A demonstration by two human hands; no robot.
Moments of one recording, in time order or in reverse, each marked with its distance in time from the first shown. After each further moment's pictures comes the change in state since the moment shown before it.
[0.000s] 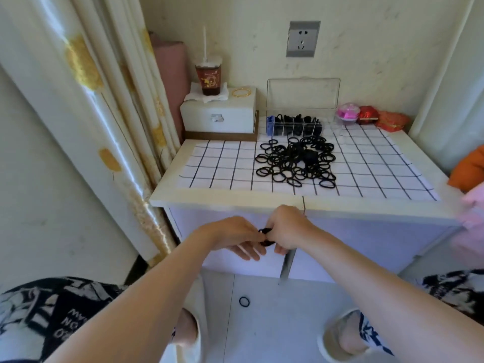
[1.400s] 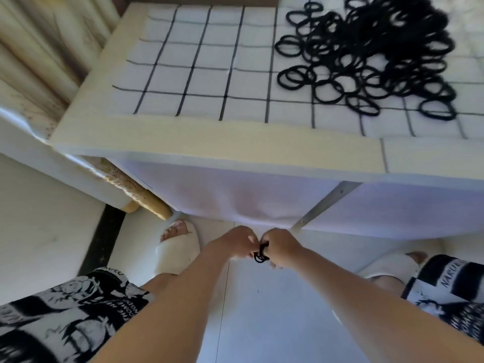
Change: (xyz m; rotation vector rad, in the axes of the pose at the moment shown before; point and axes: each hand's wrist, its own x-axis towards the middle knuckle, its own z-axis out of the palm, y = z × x) left_hand 0.189 -0.211 0.040 0.297 0.004 -0.269; right_hand 0.139 0.155 0.195 -0.060 -0.386 0.190
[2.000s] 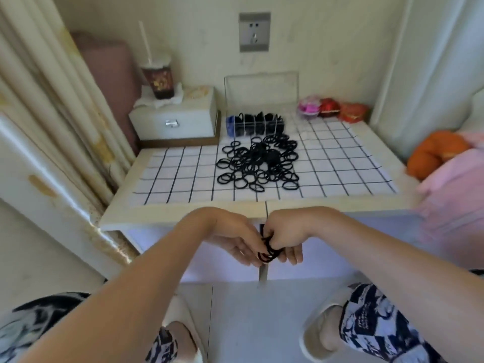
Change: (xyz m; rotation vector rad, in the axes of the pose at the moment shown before) left_hand -0.219 0.226 -0.100 -0.103 -0.497 0.189; right_hand -0.270 -0.066 -0.198 -0.169 -0.048 -0.146
